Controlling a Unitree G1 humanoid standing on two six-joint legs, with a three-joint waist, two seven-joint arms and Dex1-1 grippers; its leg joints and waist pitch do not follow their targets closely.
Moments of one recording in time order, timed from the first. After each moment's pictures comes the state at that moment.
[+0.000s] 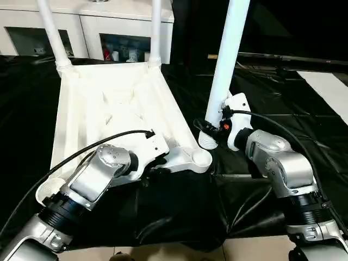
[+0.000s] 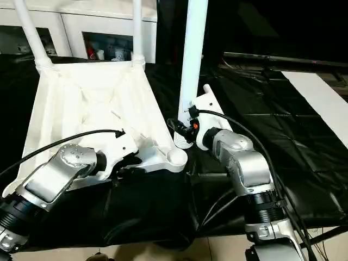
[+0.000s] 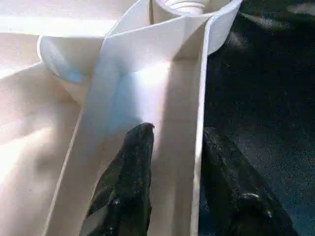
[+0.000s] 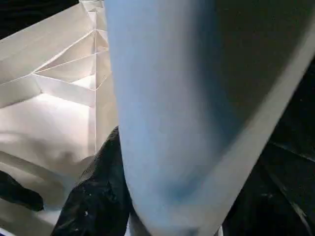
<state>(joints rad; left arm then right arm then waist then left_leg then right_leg) -0.49 0.50 -0.46 0.08 -0.02 0.63 -0.85 -0.51 -0.25 0.08 0.12 0.23 0.59 0.50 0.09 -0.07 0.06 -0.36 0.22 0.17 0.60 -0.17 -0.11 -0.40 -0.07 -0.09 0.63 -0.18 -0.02</state>
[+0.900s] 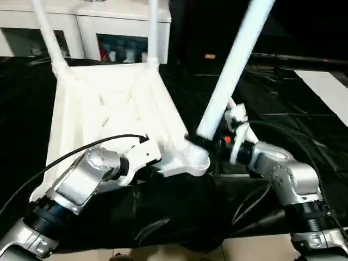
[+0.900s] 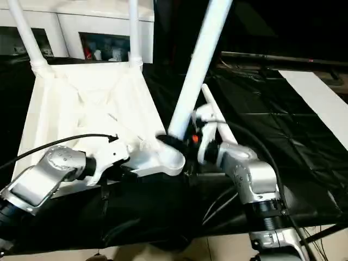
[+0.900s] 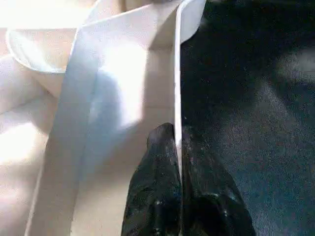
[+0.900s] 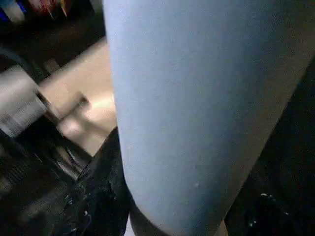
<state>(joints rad) -0.45 0.58 -0.45 0.05 -0.05 0.56 -0.98 -0.44 -0.29 0.08 0.21 0.39 0.58 0.81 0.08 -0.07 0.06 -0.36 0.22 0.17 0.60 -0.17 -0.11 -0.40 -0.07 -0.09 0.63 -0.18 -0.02</state>
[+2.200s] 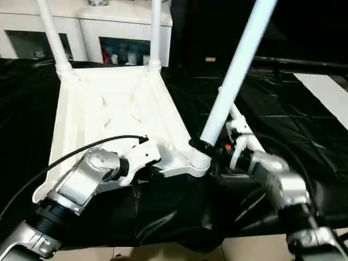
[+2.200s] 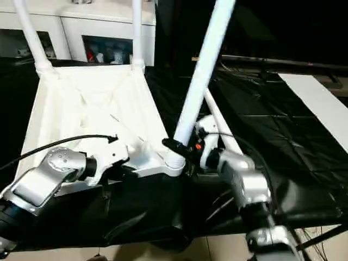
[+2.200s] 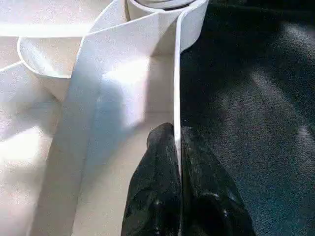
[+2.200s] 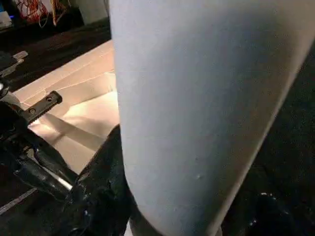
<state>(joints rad) -0.44 0.55 -0.43 0.12 -0.04 0.48 -0.97 -0.41 -0.24 0.06 0.44 0.35 0.21 0.84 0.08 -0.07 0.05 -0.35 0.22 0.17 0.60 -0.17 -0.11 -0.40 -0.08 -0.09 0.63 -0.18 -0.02</state>
